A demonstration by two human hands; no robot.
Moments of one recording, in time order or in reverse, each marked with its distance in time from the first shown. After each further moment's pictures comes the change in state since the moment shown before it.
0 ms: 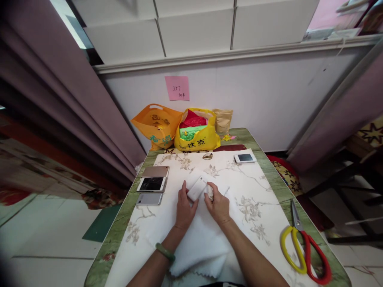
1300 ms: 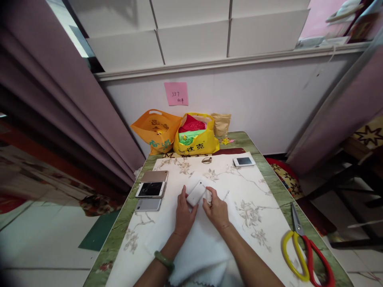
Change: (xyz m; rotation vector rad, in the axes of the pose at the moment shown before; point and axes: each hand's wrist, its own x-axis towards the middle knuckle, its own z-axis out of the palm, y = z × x) left_hand 0.001 0.001 -0.001 0.015 -0.011 0.003; right_hand 0.001 -0.002 0.002 0.068 -0.049 -0.019
